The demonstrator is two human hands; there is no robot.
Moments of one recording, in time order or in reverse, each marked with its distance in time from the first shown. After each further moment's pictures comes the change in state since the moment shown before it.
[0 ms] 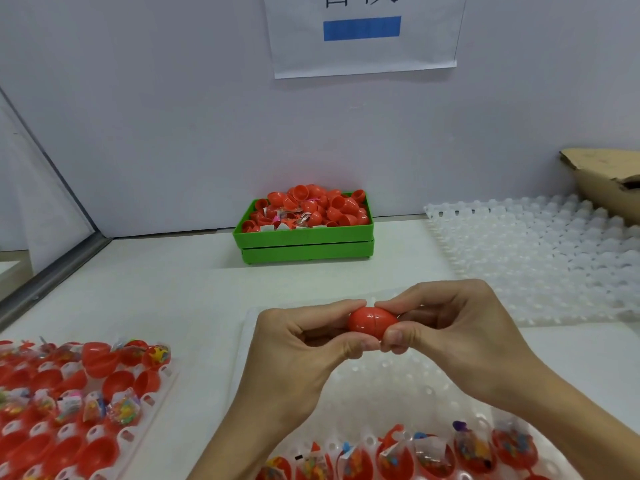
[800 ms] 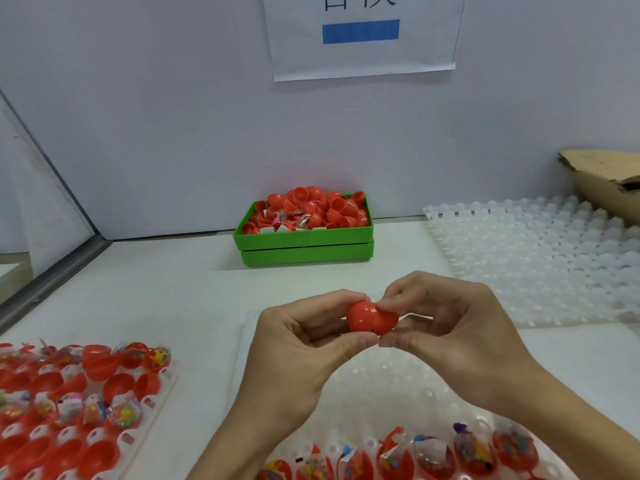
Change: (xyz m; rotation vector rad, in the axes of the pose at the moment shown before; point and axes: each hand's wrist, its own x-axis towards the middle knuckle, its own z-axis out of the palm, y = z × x) left_hand 0.002 0.002 0.003 -0.144 -0.014 0.005; right_hand 0.001 0.010 0.001 0.032 0.004 -0.163
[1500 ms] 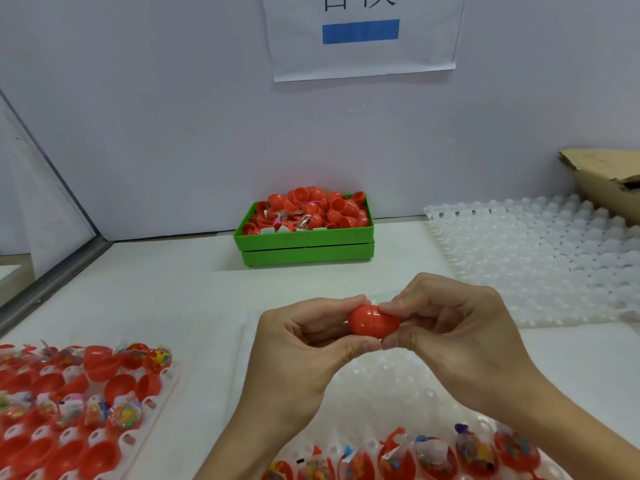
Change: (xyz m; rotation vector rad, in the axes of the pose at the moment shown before) left_hand 0.000 -0.002 0.002 0.024 0.051 0.008; right_hand -0.002 0.003 0.004 0.000 0.098 -0.069
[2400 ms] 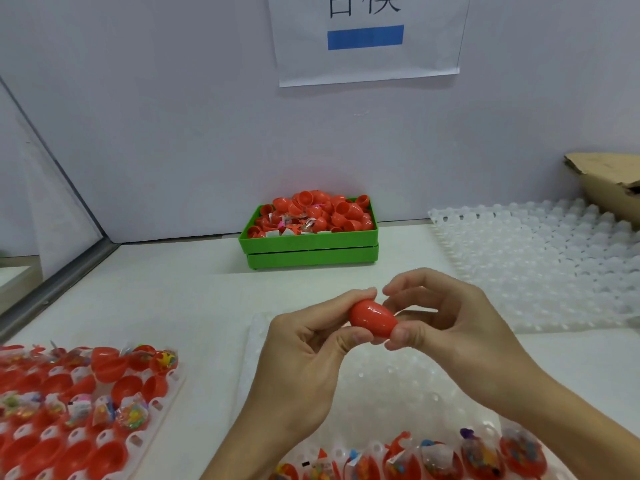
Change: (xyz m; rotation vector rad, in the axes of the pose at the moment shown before) left_hand -0.002 0.001 -0.004 0.151 -0.069 0.083; right_hand 0.006 -0.007 -0.003 0.048 -0.085 0.248
